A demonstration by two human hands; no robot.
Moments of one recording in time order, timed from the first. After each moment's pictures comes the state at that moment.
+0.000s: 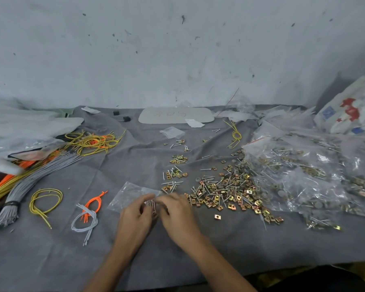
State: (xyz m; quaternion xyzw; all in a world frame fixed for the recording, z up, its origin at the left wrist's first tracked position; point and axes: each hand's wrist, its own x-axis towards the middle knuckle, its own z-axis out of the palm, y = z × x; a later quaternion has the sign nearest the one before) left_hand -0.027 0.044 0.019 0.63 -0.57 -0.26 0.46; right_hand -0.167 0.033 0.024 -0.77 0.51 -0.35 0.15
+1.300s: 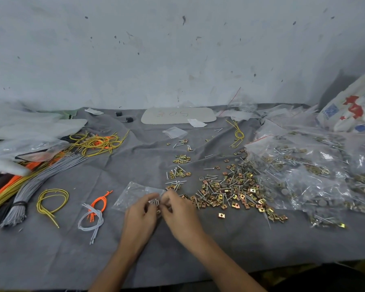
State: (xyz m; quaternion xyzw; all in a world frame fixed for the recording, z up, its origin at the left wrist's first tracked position) left_hand -0.027 0.044 0.022 0.62 -0.57 -0.29 0.46; right_hand -0.162 0.033 0.026 -0.73 0.52 -0.39 0.21
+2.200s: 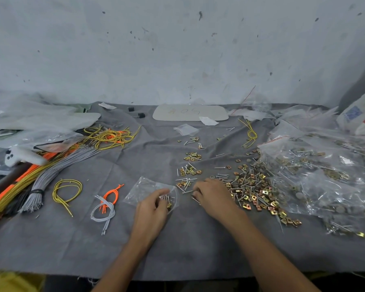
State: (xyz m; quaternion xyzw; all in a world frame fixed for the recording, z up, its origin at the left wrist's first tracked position) left_hand -0.025 0.040 0.014 0.63 -0.57 -0.26 0.46; right_hand -0.221 -0.012 0.047 -0.81 0.57 -0.16 0.05
